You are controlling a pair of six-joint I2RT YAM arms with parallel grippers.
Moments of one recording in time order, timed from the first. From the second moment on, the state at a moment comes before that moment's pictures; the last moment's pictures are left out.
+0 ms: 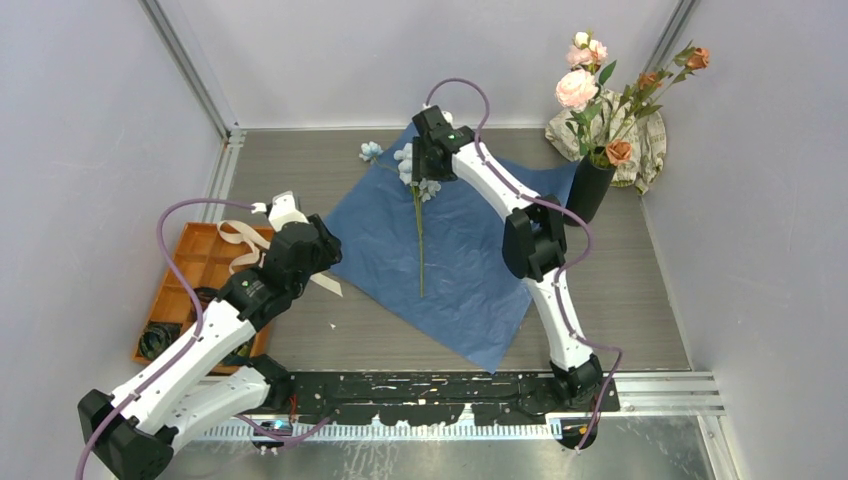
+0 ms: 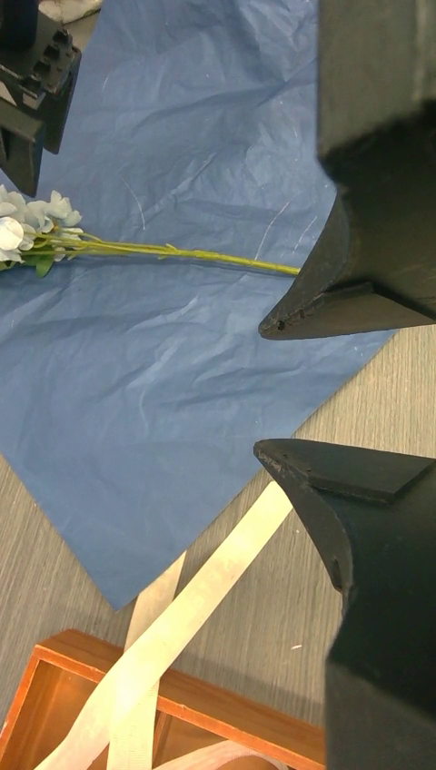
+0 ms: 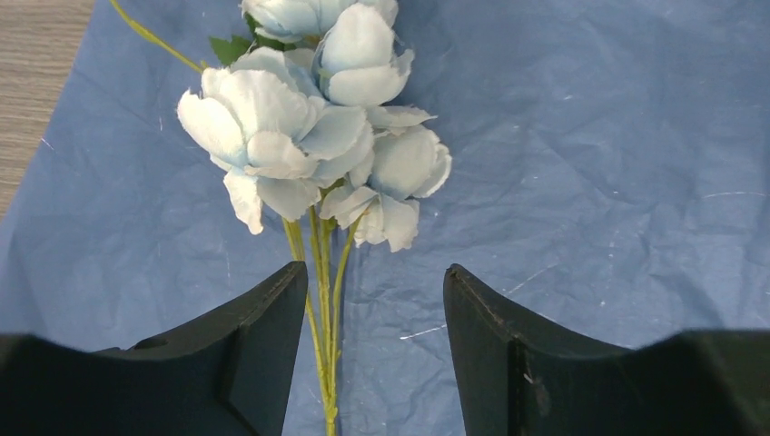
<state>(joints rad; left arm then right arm) -0.61 0.86 0.78 -0.48 -0.48 -0.73 0.53 2.37 2.27 -0.82 0.18 0.42</state>
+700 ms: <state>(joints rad) -0.61 0.89 0.78 -0.47 -0.46 -0.73 0.60 2.59 2.42 -0.86 0.20 0.42</state>
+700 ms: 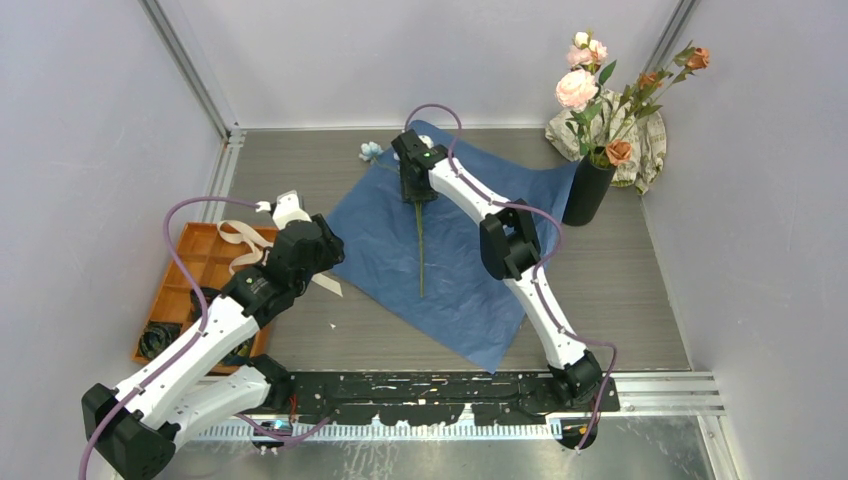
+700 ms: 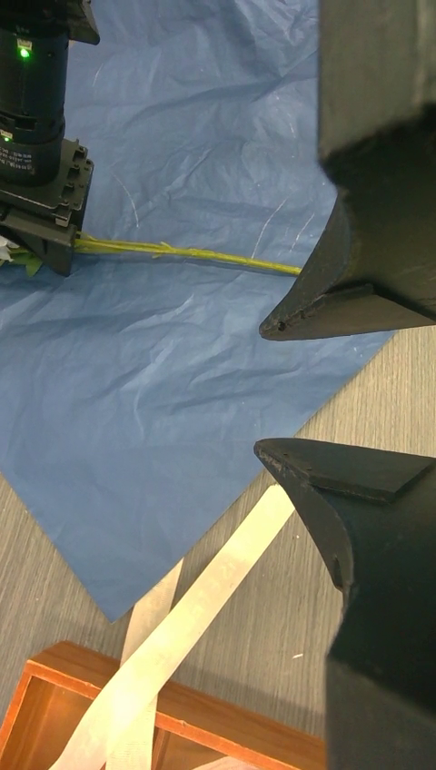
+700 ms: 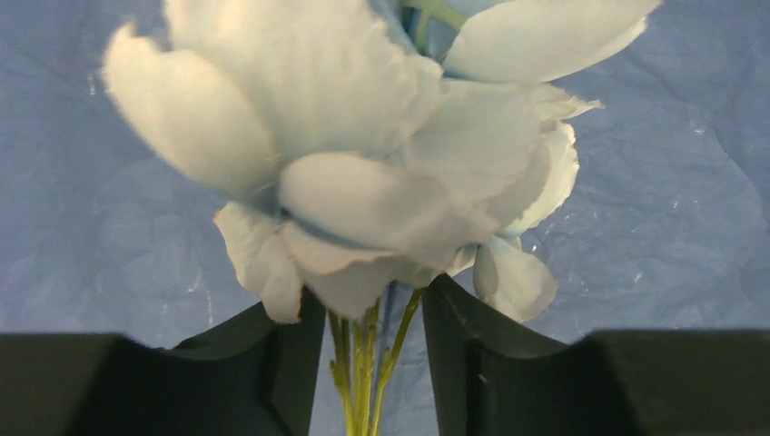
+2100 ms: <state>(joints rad) -0.60 0.92 0.76 -0.40 -0.32 -0.74 0.61 1.88 1.95 -0.70 0.25 0.38</state>
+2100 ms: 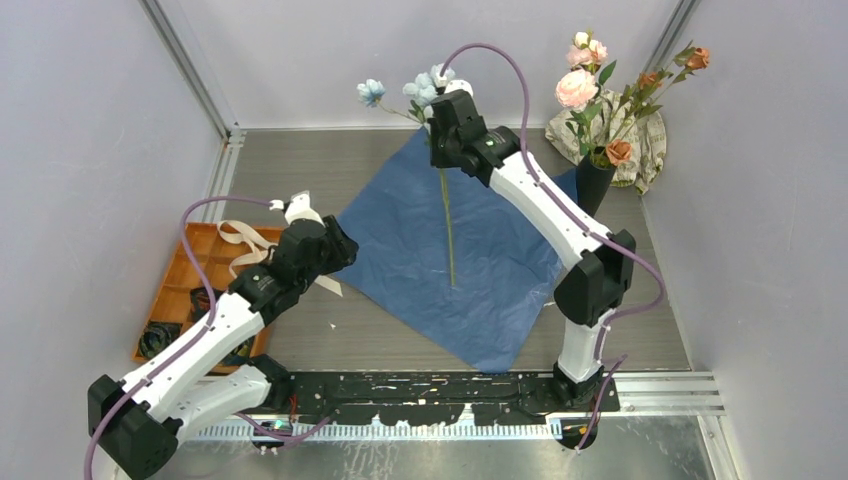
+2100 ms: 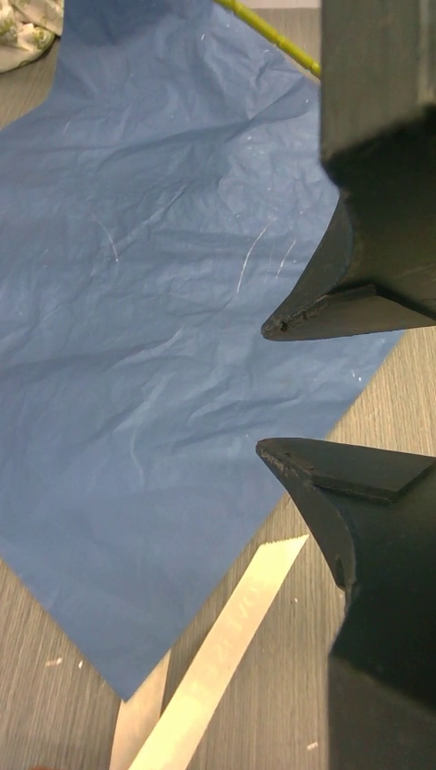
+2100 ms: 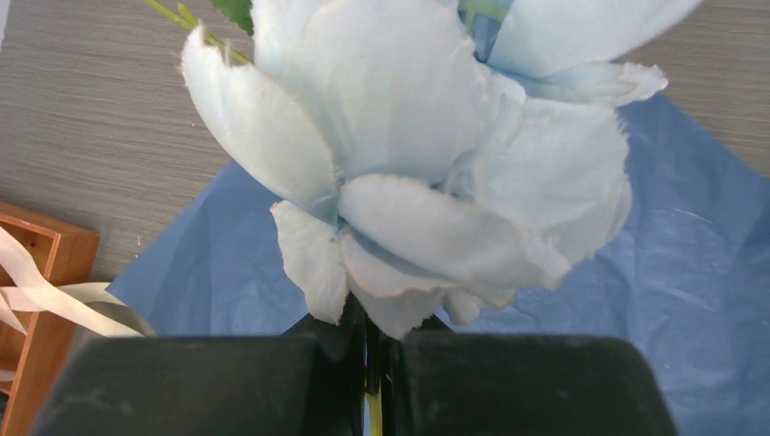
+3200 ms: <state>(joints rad) -0.60 1.14 0.75 -0.26 -0.11 -0.75 0.59 1.10 1.44 0.29 0.83 -0.44</state>
